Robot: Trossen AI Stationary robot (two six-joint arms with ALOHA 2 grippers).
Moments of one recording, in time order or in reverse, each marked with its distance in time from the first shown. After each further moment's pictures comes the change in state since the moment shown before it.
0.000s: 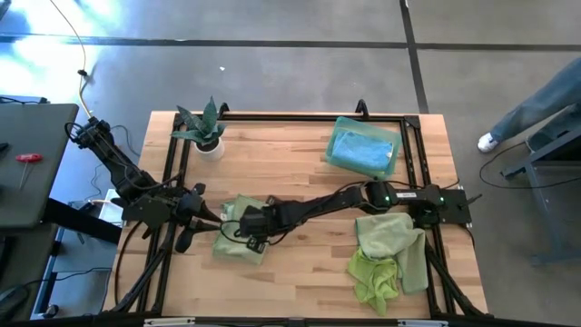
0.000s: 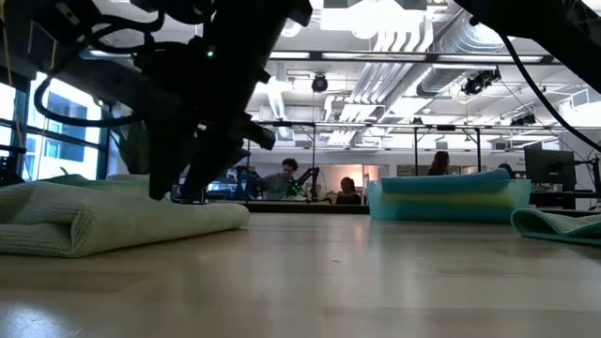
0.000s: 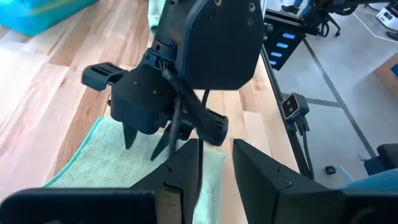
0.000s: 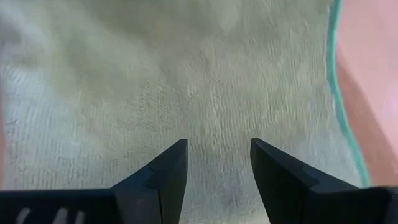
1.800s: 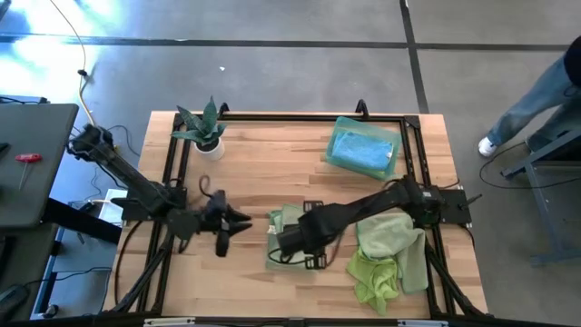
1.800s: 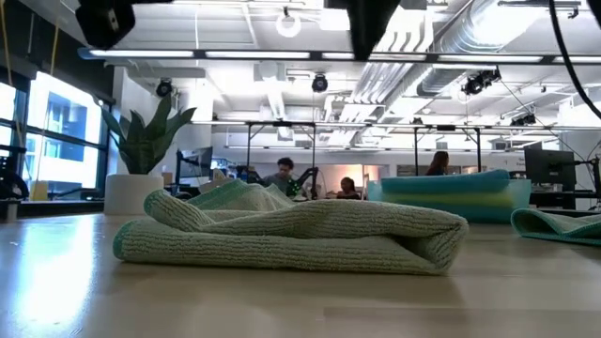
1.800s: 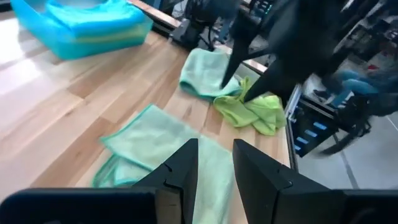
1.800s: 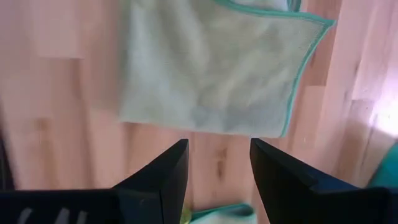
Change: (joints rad) left arm 0.114 0.341 -0.002 0.490 -0.189 -0.119; right arm 0.157 -0.321 -0.001 -0.708 -0.136 -0.189
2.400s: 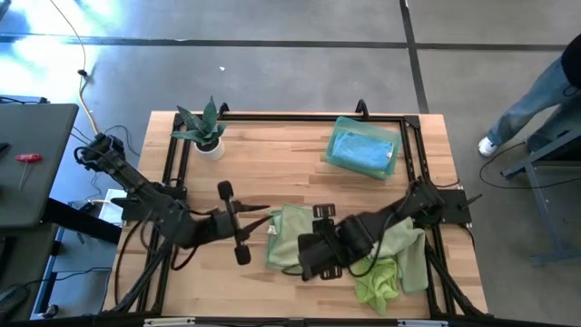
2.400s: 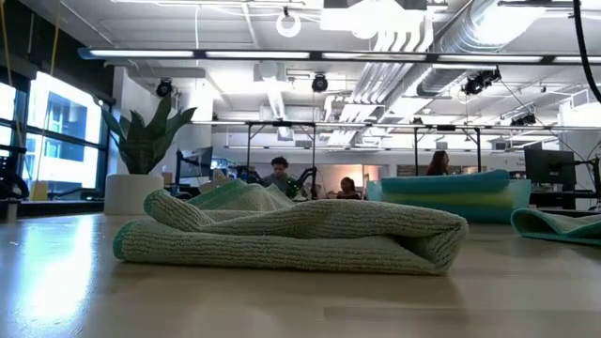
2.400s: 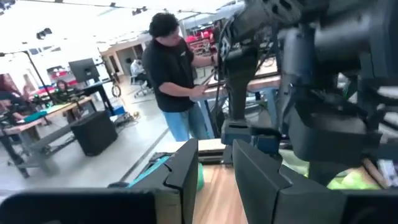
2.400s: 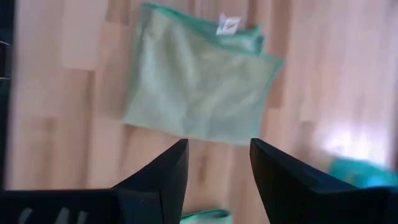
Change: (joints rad) left arm -0.020 0.276 0.385 0.393 -0.301 1.031; right arm 0.139 -0.123 0.001 0.000 0.213 0.002
